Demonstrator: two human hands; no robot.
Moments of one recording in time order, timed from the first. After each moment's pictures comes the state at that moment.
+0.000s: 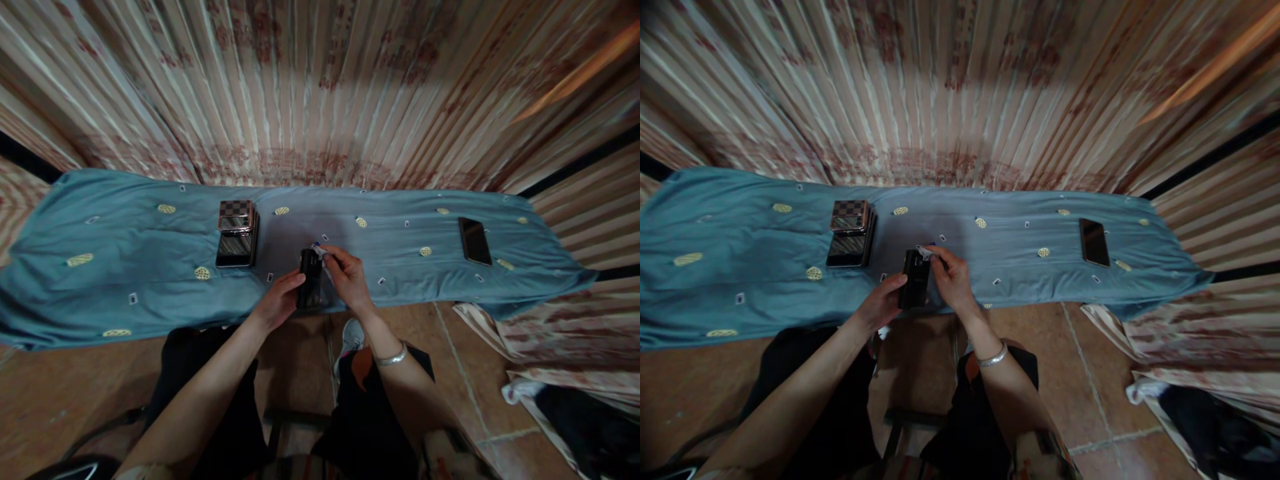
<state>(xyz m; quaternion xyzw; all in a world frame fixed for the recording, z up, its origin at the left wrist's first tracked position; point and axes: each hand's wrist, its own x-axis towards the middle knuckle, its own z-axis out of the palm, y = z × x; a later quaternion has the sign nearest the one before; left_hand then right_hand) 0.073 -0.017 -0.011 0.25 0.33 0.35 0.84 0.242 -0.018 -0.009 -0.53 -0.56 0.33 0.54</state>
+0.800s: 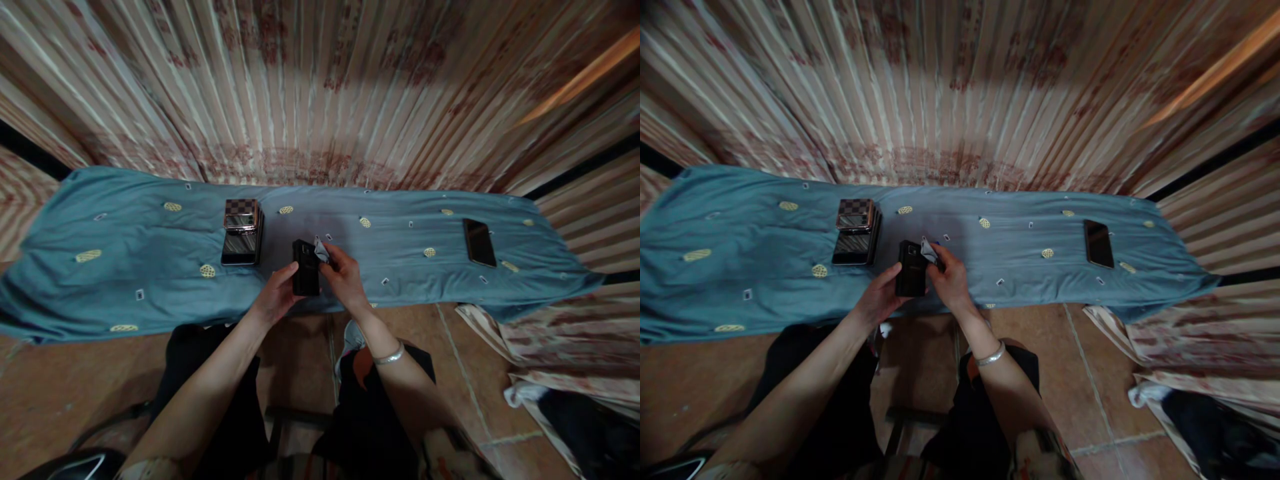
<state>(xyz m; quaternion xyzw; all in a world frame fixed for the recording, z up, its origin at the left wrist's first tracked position) 0.067 -0.008 -0.007 0.19 0.34 0.39 0.83 0.231 -0.013 -0.026 -0.54 -0.53 0.36 0.54</state>
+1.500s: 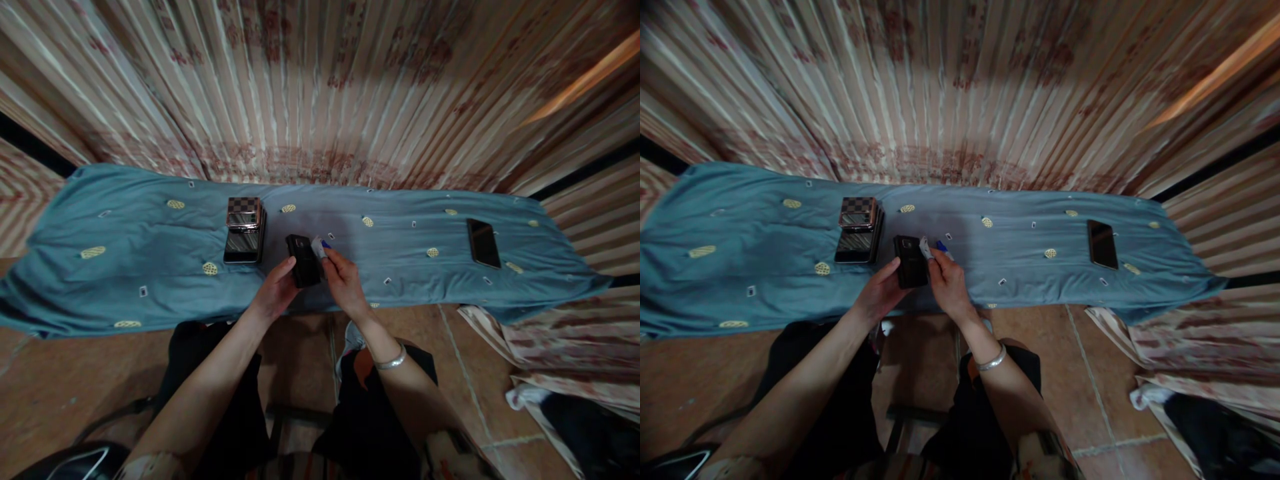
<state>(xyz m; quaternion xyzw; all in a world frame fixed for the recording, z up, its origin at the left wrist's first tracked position) 0.067 -0.004 -0.011 0.18 0.34 0.43 0.81 0.225 -0.024 -0.019 -0.56 -0.57 0.32 0.51</state>
